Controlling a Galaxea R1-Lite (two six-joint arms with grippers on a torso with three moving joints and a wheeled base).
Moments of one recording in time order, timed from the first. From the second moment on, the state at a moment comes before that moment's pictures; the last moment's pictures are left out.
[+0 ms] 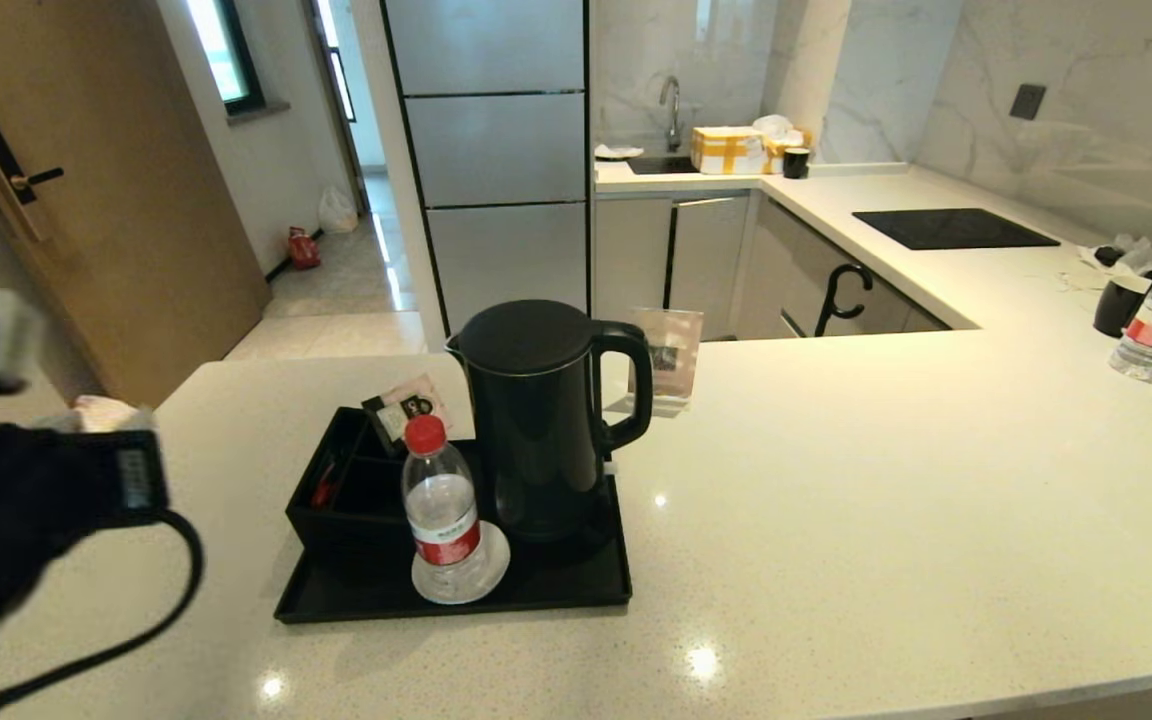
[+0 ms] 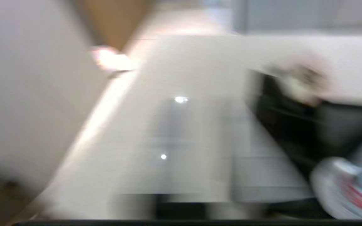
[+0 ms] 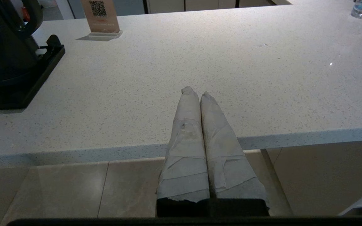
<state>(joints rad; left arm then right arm) -0.35 1.13 -0.59 -0.36 0.73 0.06 0.00 0.00 0.00 0.00 0.00 -0.01</state>
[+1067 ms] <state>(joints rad) 0.00 0.08 -1.22 1.50 0.18 -0.17 0.00 0.00 0.00 0.00 0.00 -0.01</state>
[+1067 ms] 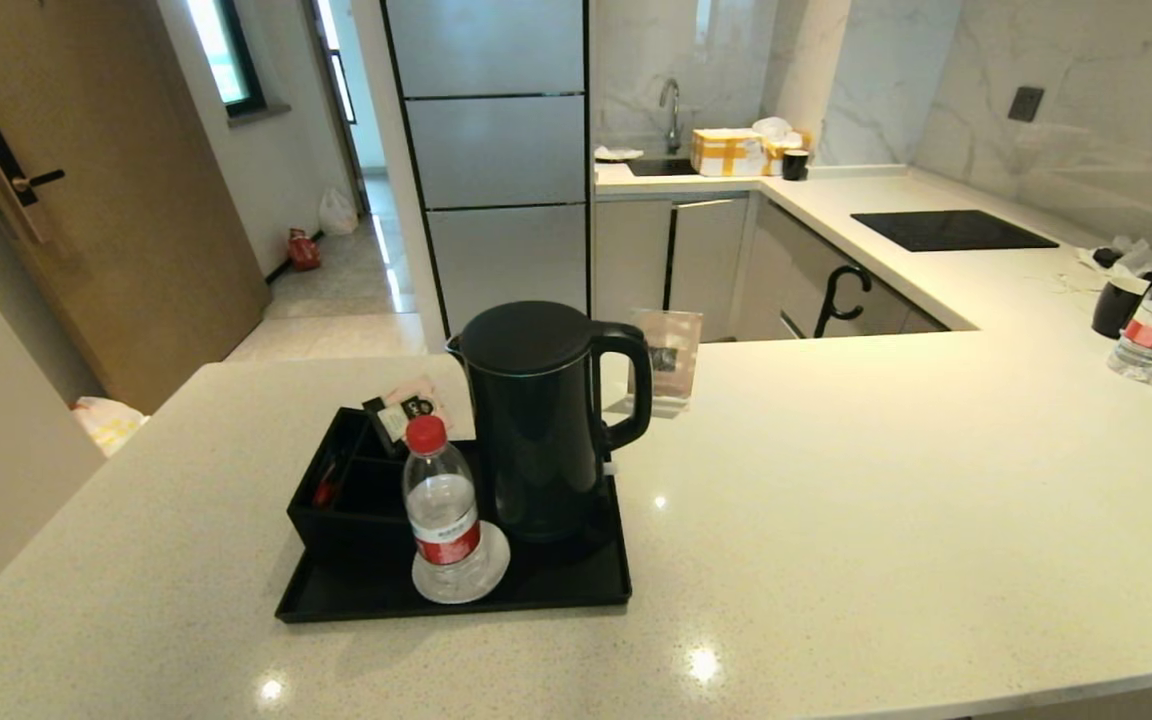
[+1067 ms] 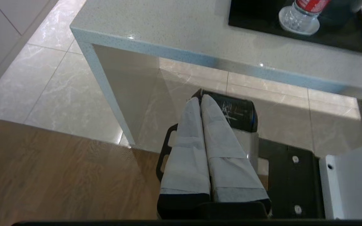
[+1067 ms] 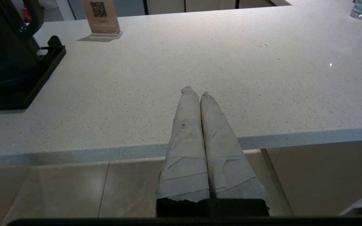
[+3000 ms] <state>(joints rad) 0.00 0.00 -0.05 0.12 -0.01 0.05 0.00 0.00 0.00 0.00 0.00 -0.01</state>
